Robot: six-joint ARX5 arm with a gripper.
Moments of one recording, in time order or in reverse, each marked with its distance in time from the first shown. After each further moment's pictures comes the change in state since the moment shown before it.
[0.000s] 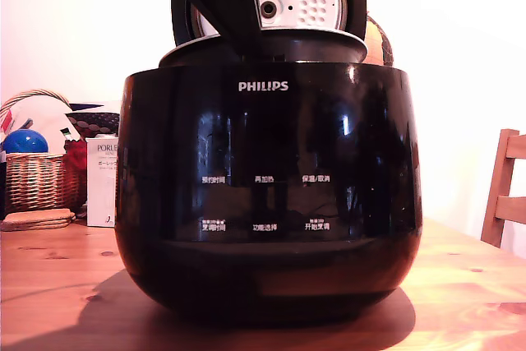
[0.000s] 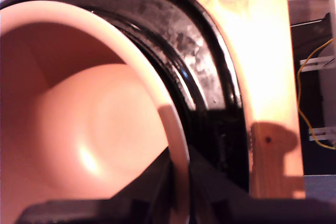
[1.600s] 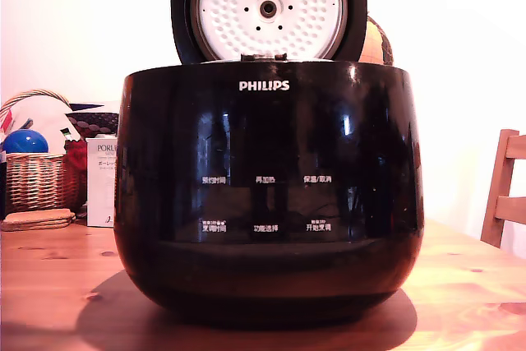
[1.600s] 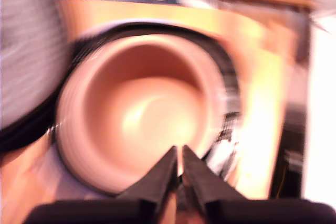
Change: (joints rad) arm 0.204 -0.344 0.023 -0.036 0.094 -0.292
